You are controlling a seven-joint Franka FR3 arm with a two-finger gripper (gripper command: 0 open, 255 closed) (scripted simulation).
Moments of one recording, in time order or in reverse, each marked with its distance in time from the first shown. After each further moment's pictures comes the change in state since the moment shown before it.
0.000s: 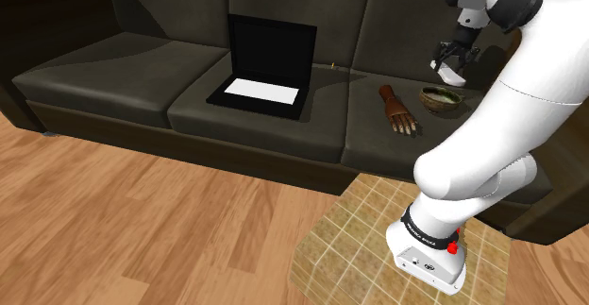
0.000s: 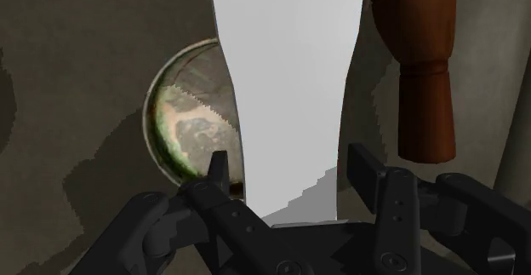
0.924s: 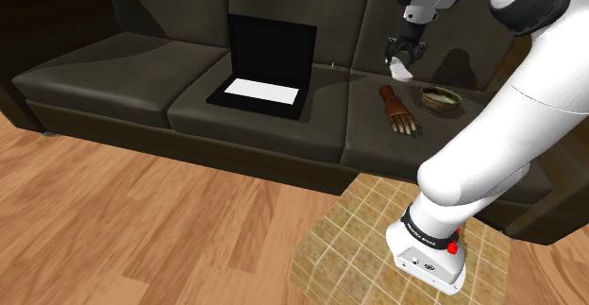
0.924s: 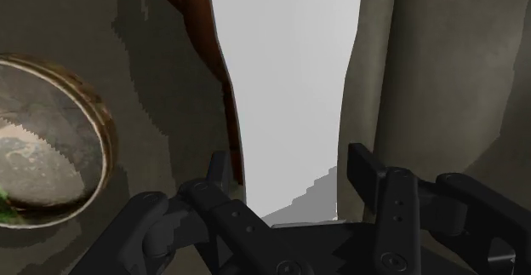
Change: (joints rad) arm 0.172 -0.087 0.179 -0.106 -0.036 0.036 0.361
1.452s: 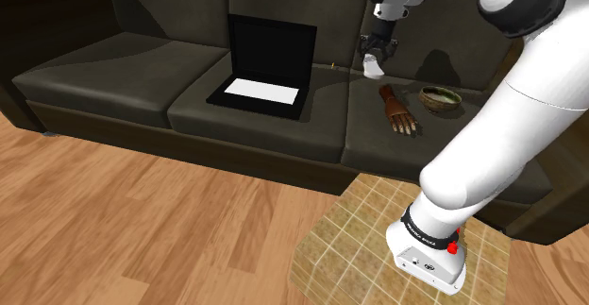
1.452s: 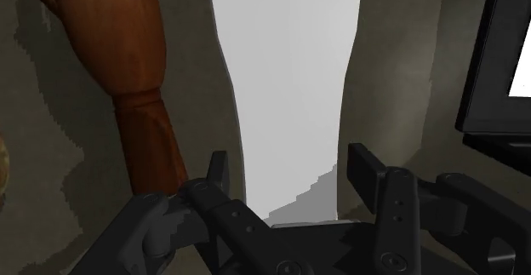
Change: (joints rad) arm 0.089 0.032 0.095 0.033 0.018 -0.001 0.177
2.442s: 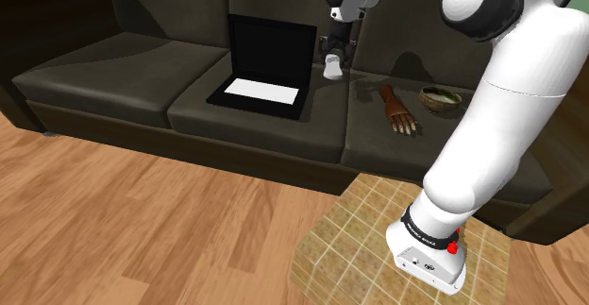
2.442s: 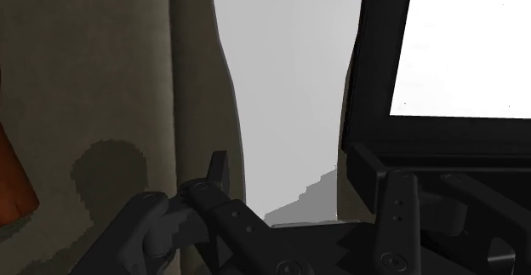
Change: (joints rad) arm 0.115 0.159 0.108 0.146 0.042 0.014 0.209
